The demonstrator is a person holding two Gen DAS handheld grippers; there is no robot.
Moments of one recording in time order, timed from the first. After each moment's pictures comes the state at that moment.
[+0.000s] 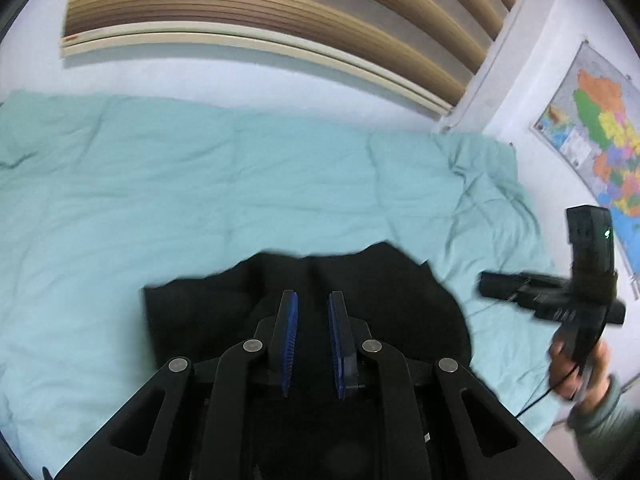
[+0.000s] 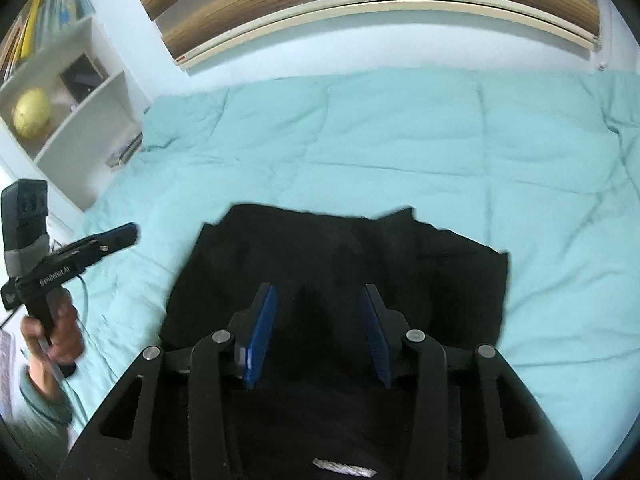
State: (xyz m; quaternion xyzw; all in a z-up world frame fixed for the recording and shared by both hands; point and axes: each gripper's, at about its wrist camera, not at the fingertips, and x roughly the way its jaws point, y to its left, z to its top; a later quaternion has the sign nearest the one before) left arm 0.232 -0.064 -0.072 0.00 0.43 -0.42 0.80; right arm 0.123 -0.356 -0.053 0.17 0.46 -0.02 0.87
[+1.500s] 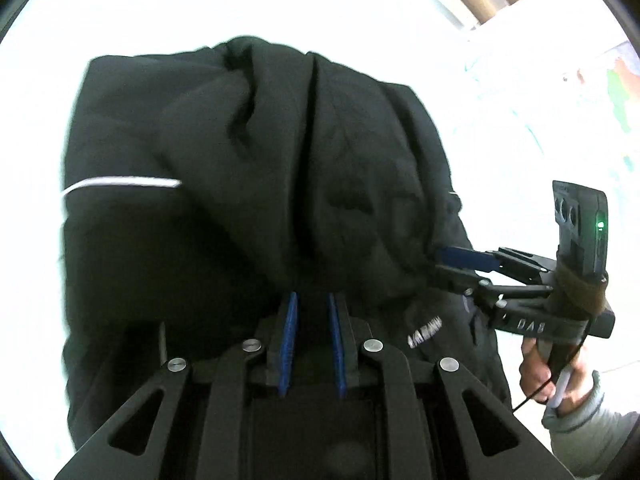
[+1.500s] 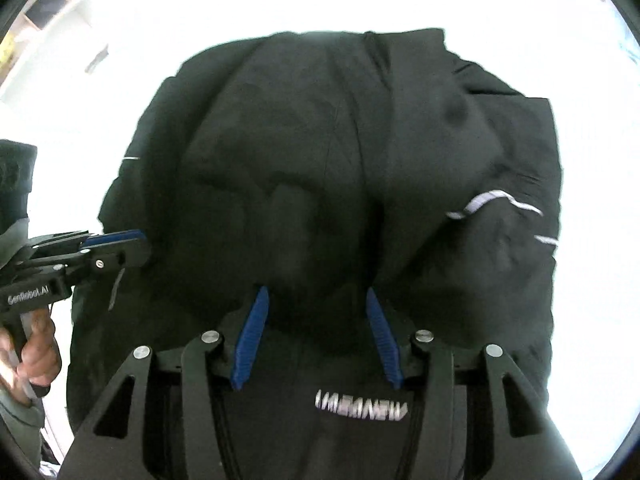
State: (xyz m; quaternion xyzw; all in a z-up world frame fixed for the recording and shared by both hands) left arm 0.146 -0.046 -0.182 -0.01 0.60 -0.40 0.69; right arm 0.086 -0.270 -0.195 0.15 0.59 -0.03 0.79
